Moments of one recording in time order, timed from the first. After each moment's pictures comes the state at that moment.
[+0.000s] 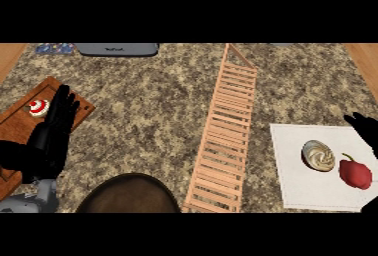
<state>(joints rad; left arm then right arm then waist) -0.08 0.35 -0.12 -1.67 0.19 0.33 0.12 -0.03 -1.05 0.30 -2.00 0.38 0.23 0.71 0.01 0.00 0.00</state>
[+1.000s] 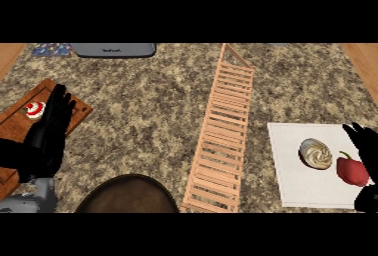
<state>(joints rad) -0.08 0.29 -0.04 -1.67 0.13 0.26 0.14 0.01 -0.81 0.26 -1.74 0.73 0.30 0.59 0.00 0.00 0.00</state>
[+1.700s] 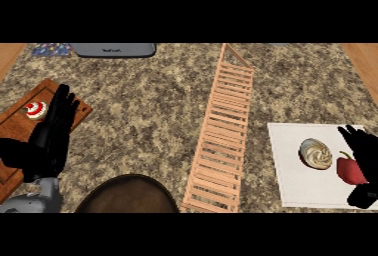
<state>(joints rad) -0.08 0.23 -0.01 -1.68 0.06 0.23 0.16 0.02 -0.67 0.15 -1.56 0.90 0.23 0.35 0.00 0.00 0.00</state>
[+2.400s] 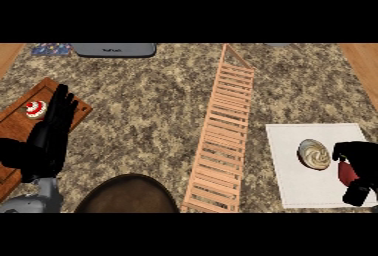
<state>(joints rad) -0.08 0.20 0.02 -1.68 0.03 0.19 0.17 -0.04 -0.60 0.12 -1.38 1.04 0.21 0.21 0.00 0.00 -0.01</state>
